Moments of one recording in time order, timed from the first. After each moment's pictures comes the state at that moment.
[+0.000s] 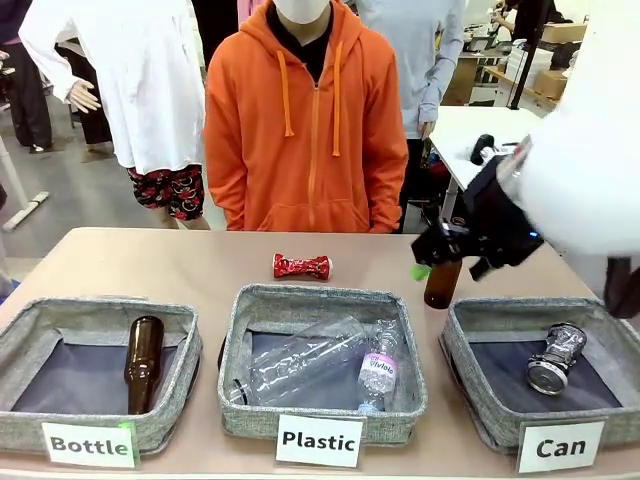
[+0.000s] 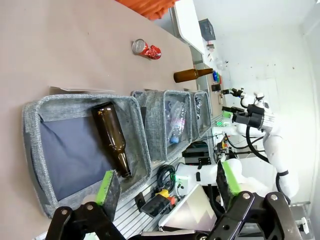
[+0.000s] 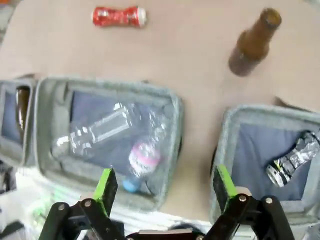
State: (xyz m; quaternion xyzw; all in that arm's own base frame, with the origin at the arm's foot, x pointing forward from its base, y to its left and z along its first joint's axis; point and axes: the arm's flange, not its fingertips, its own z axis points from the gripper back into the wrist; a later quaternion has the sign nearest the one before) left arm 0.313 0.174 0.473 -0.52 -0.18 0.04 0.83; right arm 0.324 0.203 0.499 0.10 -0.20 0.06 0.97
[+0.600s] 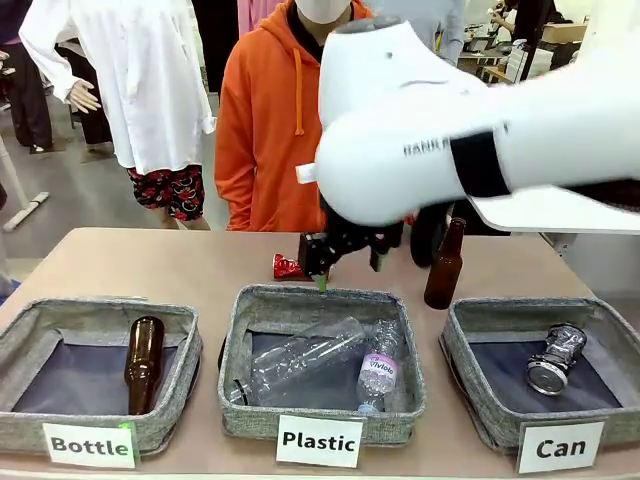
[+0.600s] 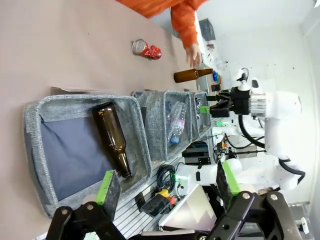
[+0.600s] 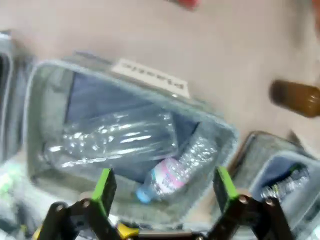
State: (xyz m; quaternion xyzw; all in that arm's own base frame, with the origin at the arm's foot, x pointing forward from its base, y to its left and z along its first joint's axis) left arm 0.313 0.174 0.473 -0.52 -0.18 0.04 0.83; right arm 0.401 0.351 0.474 -0.02 -0.06 0.20 0.98
